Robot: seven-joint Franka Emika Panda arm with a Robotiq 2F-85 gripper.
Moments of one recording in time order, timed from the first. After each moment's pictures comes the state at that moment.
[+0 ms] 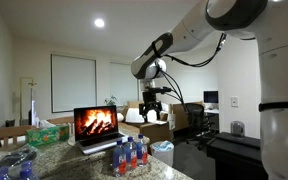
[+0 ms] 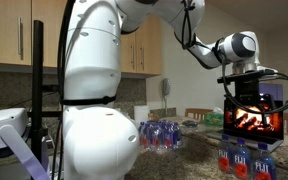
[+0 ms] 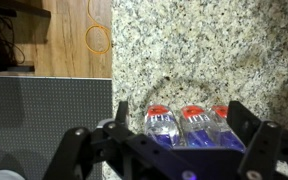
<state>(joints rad) -0.08 0.02 -0.15 -1.95 -0.06 1.87 -0.08</state>
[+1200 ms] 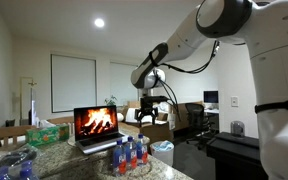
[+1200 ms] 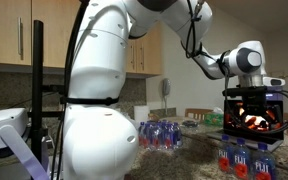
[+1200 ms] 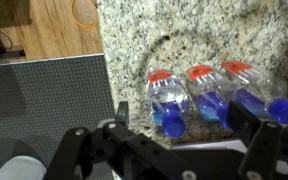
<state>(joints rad) -0.10 0.11 -0.15 -1.97 0.00 2.13 0.01</state>
